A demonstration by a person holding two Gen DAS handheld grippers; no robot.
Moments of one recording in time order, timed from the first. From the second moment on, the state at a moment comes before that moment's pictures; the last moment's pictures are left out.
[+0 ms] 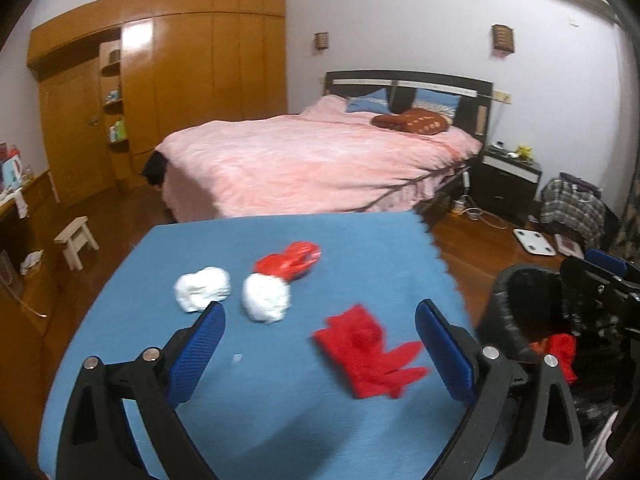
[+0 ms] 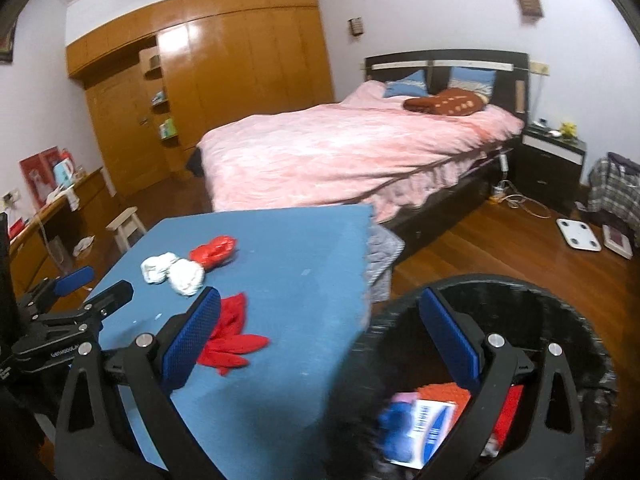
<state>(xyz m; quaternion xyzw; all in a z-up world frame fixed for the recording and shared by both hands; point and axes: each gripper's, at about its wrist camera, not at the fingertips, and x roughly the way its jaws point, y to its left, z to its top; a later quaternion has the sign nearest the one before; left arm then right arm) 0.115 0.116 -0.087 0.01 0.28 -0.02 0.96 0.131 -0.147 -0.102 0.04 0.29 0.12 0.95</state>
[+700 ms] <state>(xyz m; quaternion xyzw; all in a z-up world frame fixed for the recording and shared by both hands) 0.132 0.209 -0.140 0.00 0.32 0.05 0.94 0.192 -0.019 -0.199 0.01 0.39 0.18 0.90</state>
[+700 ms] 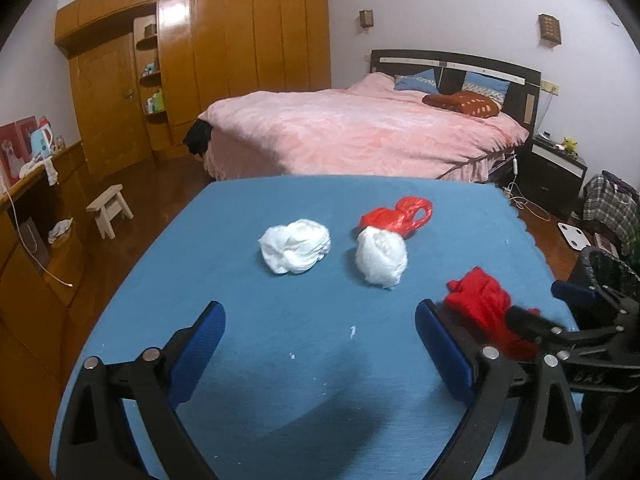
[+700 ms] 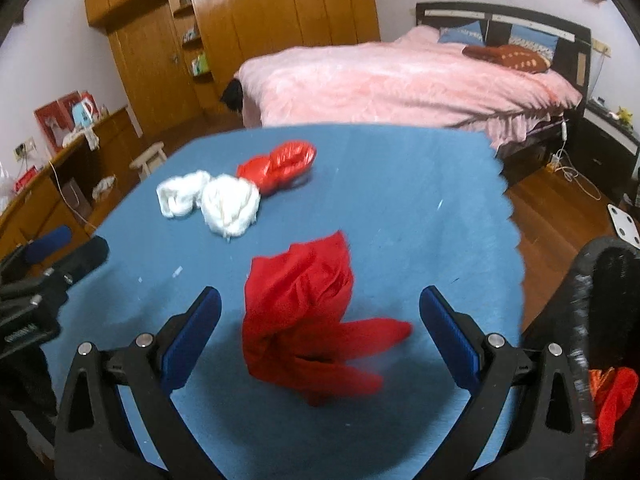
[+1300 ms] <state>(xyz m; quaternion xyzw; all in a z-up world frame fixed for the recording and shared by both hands) 0.142 0.216 -0.157 -0.01 0.34 0.05 0.94 0.202 -0.001 -0.226 -0.02 0.45 0.21 0.87</state>
